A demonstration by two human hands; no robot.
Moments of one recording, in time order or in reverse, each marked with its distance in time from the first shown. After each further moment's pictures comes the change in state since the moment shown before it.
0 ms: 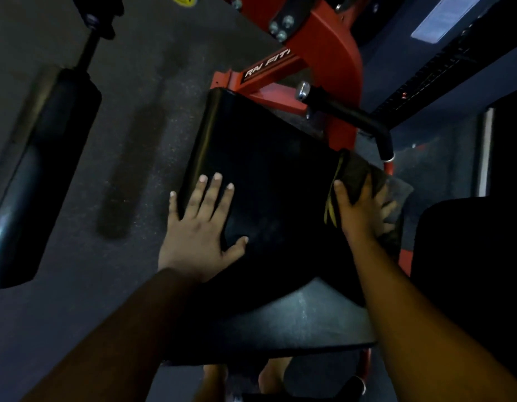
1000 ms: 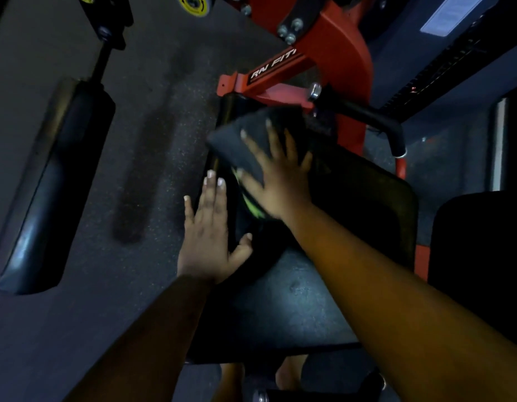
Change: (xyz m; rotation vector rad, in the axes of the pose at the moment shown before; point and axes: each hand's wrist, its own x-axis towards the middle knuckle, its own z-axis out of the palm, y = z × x) left_hand -0.006 -0.011 0.000 -0.366 0.161 0.020; right_hand -0.085 -0.151 0.035 -0.220 0.043 -0.879
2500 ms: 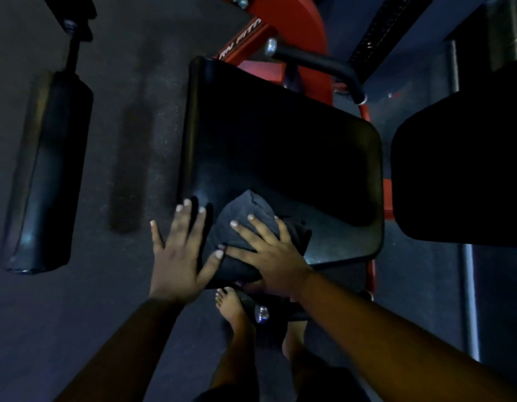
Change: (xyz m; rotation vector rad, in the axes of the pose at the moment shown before) left_hand -0.144 -0.017 -0.015 0.119 -0.100 0.079; right_hand -0.266 -0.003 0.057 -0.068 -0.139 -0.387
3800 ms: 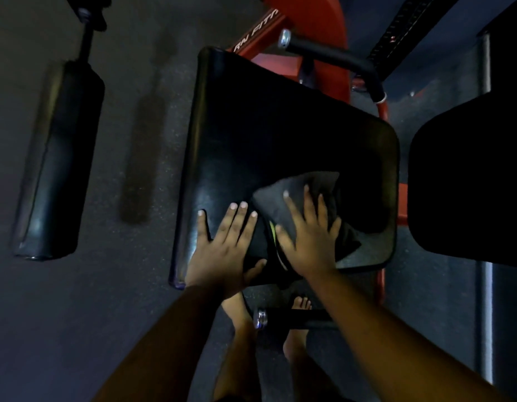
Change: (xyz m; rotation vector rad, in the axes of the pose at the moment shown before) left_hand 0.026 0.055 0.035 0.422 -0.192 0.145; right_hand 0.002 0.046 -0.003 0.208 0.054 0.674
